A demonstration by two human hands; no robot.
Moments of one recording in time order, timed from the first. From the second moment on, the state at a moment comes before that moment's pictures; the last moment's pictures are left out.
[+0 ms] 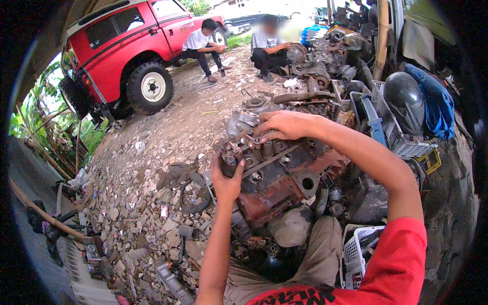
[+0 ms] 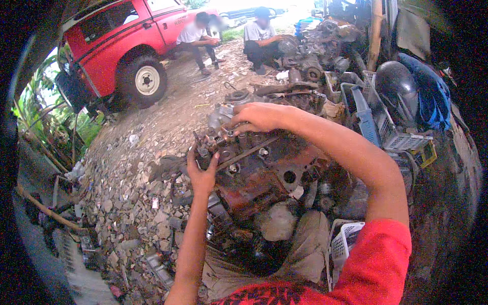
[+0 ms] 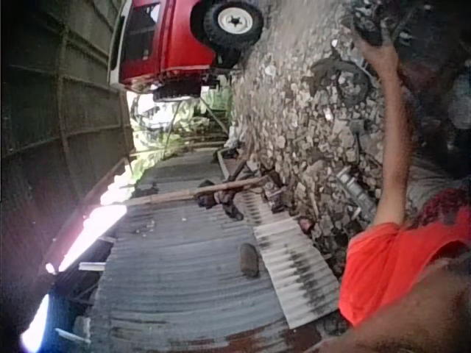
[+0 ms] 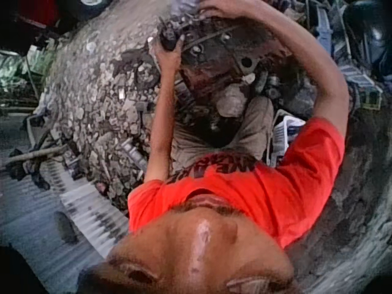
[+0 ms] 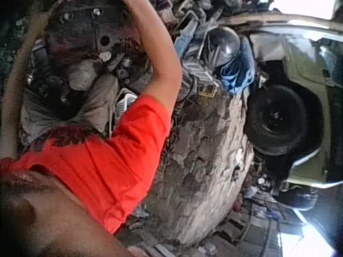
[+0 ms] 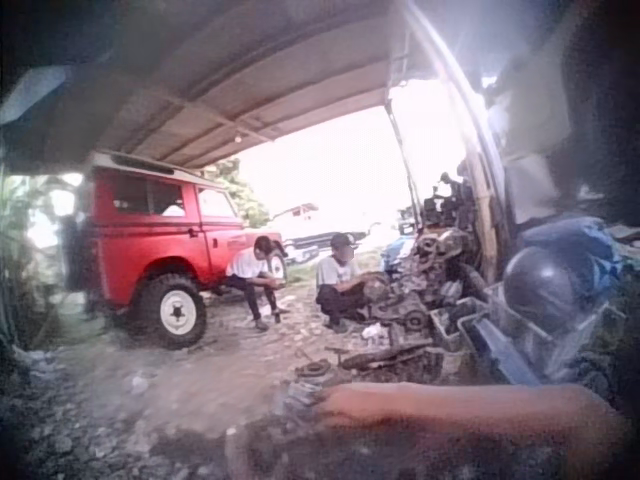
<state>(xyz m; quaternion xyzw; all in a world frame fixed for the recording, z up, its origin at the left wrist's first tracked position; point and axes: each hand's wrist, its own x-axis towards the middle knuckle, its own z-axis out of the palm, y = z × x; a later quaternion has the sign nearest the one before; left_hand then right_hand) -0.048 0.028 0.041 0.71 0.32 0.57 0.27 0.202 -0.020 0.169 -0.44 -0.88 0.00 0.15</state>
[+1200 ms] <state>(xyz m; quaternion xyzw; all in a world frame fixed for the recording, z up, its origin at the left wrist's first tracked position) -0.046 0.034 0.037 0.71 0.30 0.59 0.24 0.095 -0.039 0.169 -0.62 -0.78 -0.02 0.08</state>
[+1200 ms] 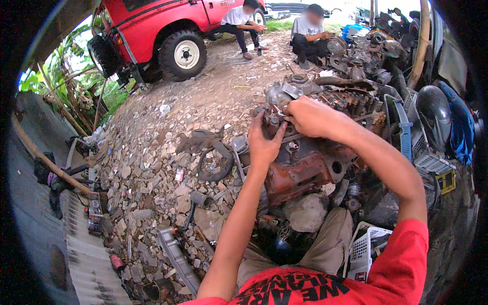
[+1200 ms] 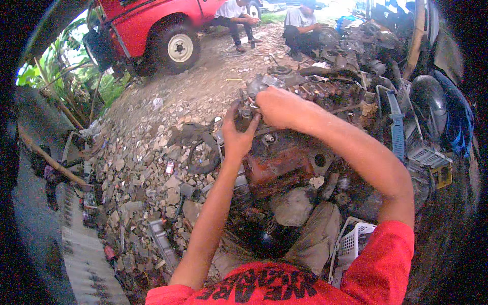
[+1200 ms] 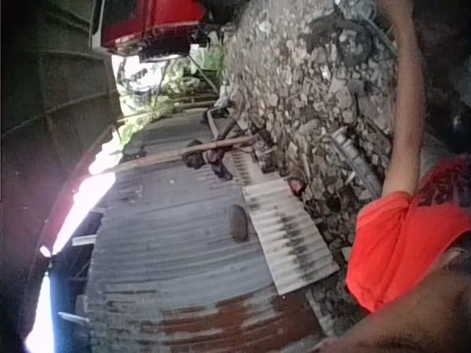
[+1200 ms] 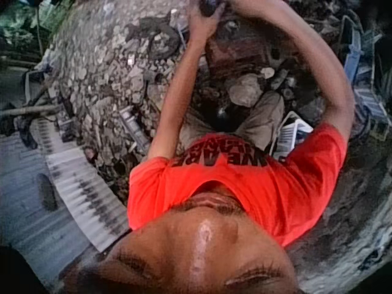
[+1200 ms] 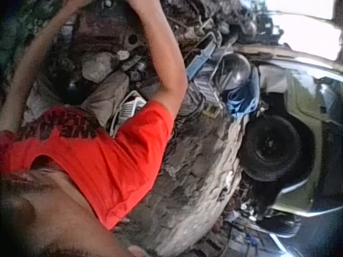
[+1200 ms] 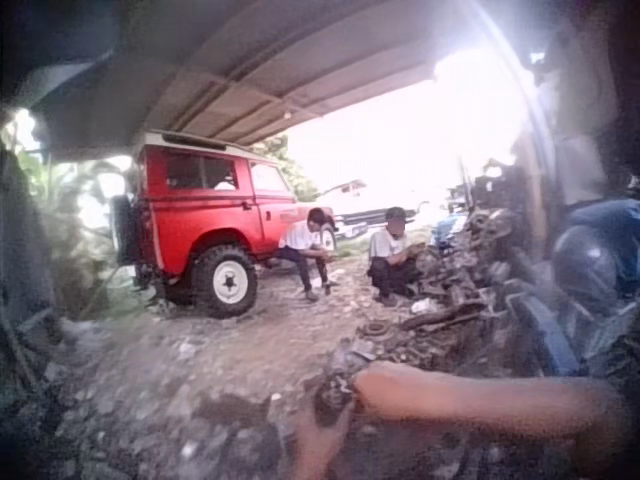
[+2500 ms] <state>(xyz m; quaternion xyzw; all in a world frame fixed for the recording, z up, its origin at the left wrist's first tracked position) -0.044 0.033 0.034 0.71 0.32 0.58 0.24 0.158 0.056 0.200 -0.29 -0.92 -0.23 -0.11</state>
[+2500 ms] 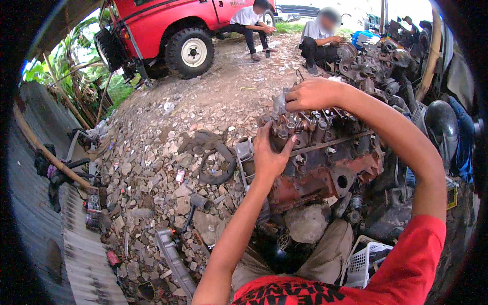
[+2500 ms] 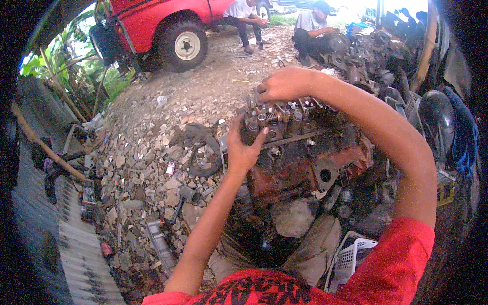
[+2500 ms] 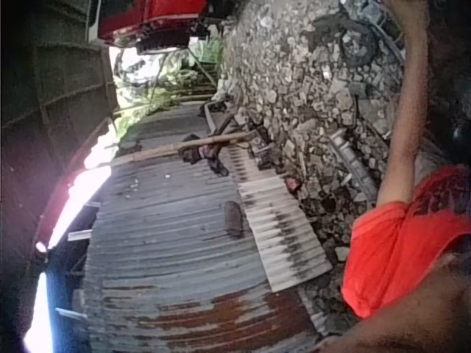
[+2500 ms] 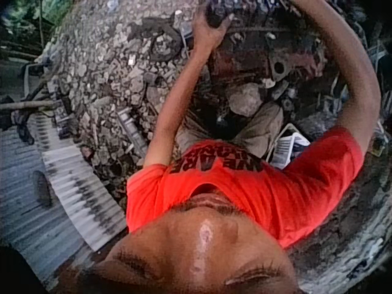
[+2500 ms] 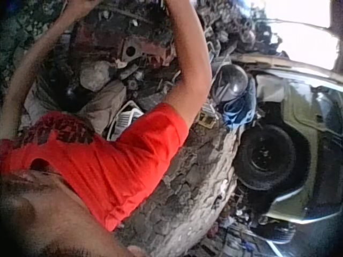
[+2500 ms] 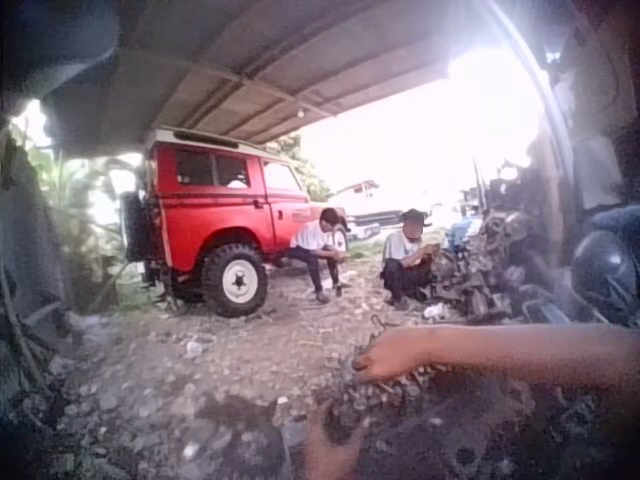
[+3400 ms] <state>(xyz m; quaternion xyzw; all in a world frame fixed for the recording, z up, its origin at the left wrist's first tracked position) -0.044 0.028 0.043 0.71 0.32 0.59 0.23 0.128 -0.078 0.167 -0.61 -0.76 -0.16 0.18</state>
